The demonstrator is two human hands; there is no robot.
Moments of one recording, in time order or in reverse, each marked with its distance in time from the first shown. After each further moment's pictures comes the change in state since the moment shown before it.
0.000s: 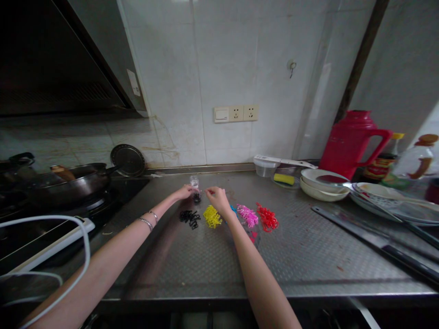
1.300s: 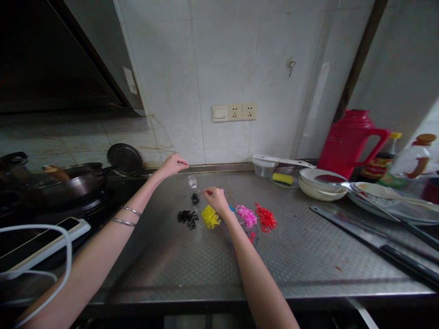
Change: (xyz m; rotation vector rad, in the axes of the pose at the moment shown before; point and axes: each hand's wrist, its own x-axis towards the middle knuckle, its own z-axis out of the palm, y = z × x) left_hand -0.010 0.087 -0.109 0.287 0.357 0.217; right_hand 0.000 -0.003 -0.003 -0.017 -0.046 -0.018
